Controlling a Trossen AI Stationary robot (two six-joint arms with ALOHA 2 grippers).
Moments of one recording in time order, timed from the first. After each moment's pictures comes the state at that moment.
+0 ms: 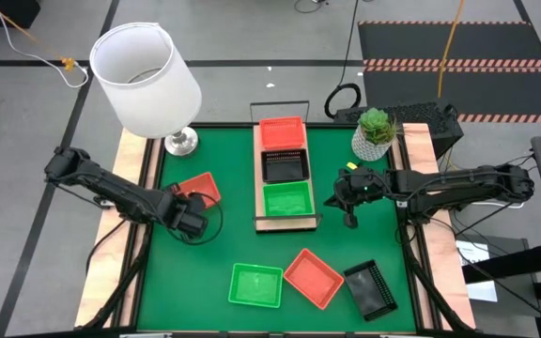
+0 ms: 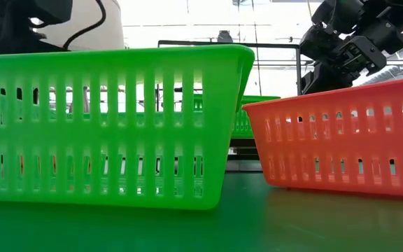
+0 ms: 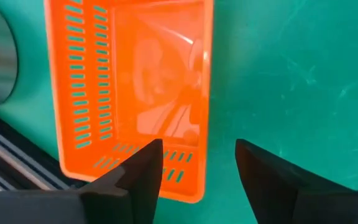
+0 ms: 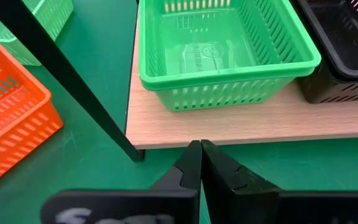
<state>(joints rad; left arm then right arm) -0.34 1.27 0.78 -1.15 -0.31 -0.80 -0.11 0.97 0.45 -0.17 -0.13 -0.04</state>
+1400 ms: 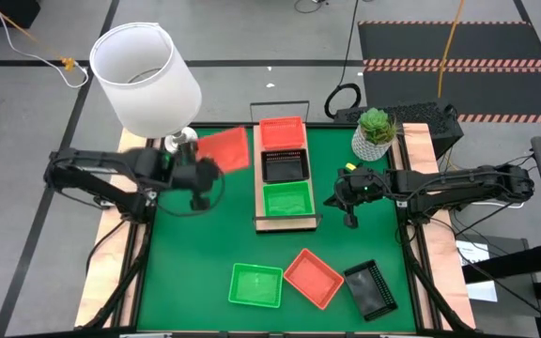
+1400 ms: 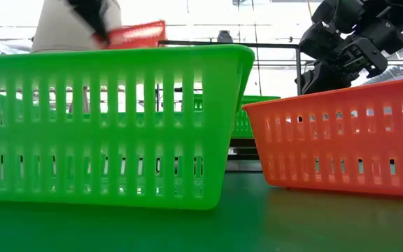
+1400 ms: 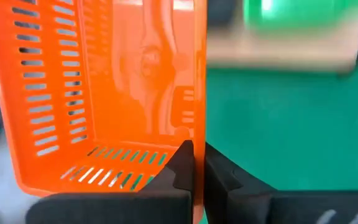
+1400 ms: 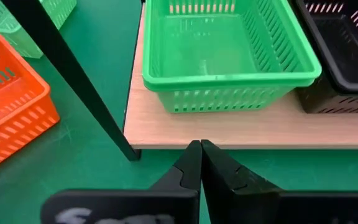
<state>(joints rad) -0.09 1.27 1.34 -1.25 -0.48 -0.15 -0.11 0.97 0.45 -0.16 -0.13 -0.11</state>
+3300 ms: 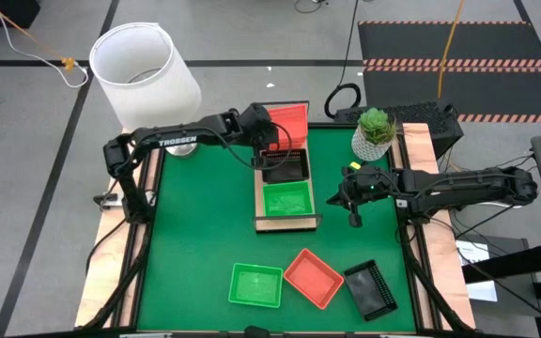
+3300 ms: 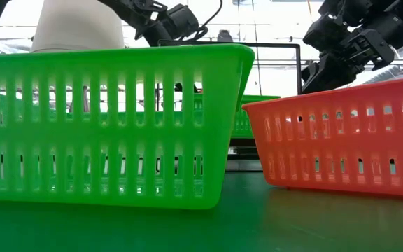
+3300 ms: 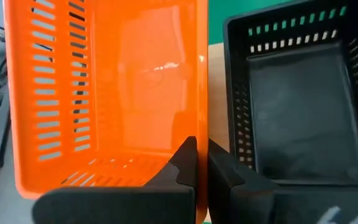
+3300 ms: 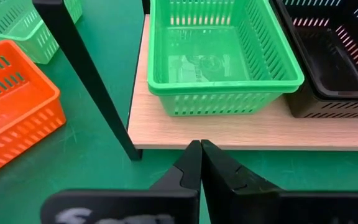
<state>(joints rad) 0.42 1.79 1.47 -0.50 -0.08 0.51 -0.11 0.89 0.45 -0.21 -0.12 -0.12</state>
